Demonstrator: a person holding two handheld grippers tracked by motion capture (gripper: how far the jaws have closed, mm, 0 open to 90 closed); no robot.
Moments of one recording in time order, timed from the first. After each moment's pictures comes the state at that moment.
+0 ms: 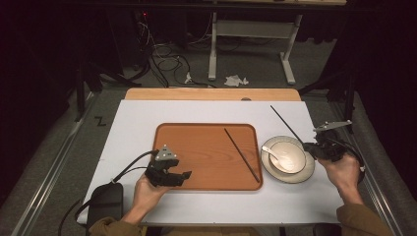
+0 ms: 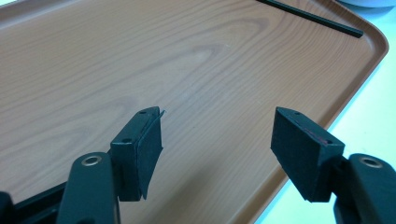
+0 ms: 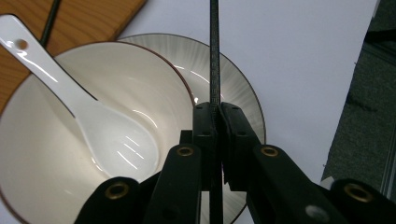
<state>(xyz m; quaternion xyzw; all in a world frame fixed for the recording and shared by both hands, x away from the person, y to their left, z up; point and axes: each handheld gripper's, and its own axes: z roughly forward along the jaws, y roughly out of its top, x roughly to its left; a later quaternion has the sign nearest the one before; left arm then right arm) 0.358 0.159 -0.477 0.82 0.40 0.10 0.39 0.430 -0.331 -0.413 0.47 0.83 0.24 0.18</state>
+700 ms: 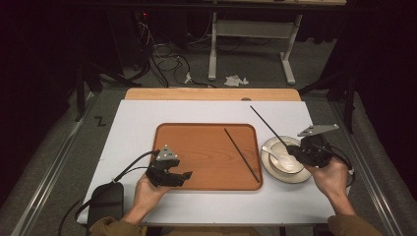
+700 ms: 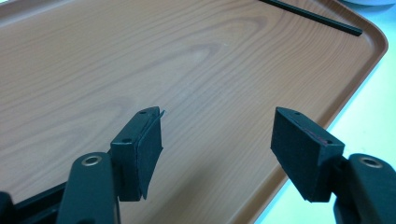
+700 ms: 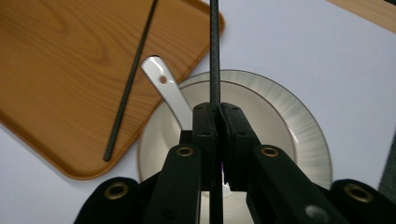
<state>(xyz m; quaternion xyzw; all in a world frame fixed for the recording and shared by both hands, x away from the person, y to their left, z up) 0.358 0.156 -0.478 0.82 0.40 0.09 0.39 0.396 -0.272 -0.389 0.42 0.85 0.27 0.19</state>
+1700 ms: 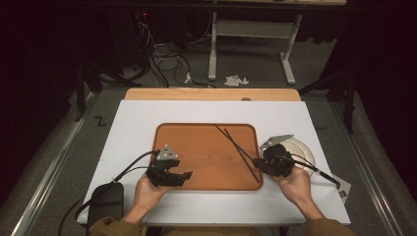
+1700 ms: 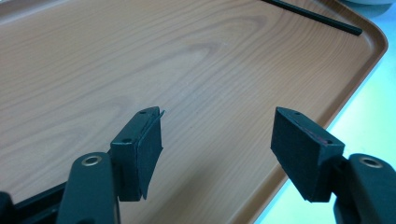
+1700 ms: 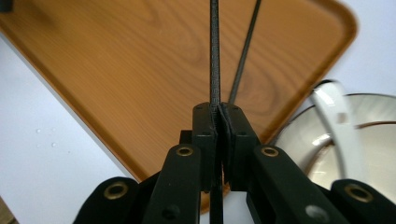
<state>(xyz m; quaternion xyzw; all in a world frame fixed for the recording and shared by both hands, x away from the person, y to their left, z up) 0.358 0.157 -0.478 0.83 0.40 0.09 0.39 0.388 -0.191 -0.427 0.37 0.88 0.27 0.11</state>
